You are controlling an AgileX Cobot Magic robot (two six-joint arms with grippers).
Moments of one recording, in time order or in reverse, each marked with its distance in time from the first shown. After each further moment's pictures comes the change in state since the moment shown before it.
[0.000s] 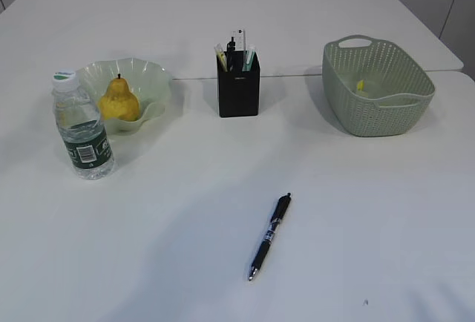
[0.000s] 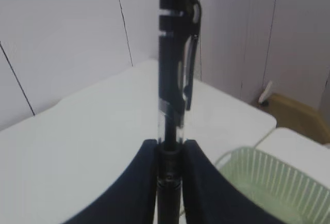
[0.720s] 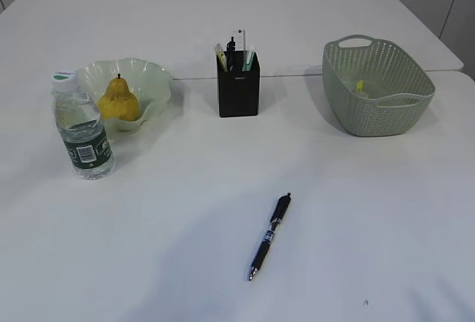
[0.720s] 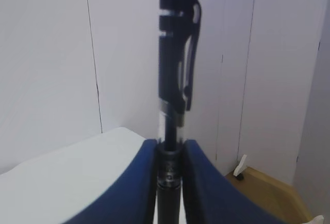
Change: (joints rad) left arm -0.127 -0.002 0.116 -0.068 -0.352 0.000; right arm 0.000 0.000 0.000 -0.006 0.000 0.000
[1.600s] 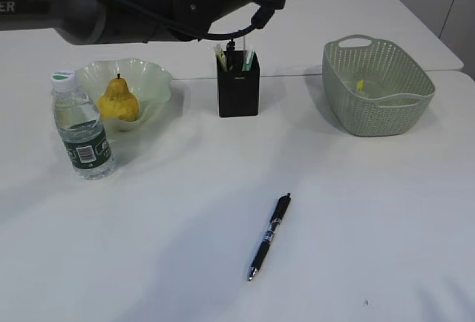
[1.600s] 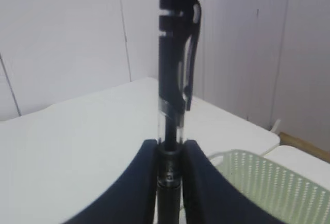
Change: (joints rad) left arm 0.023 0.018 0.400 0.008 -0.350 0.002; right arm 0.000 0.000 0.000 -0.049 0.000 0.000
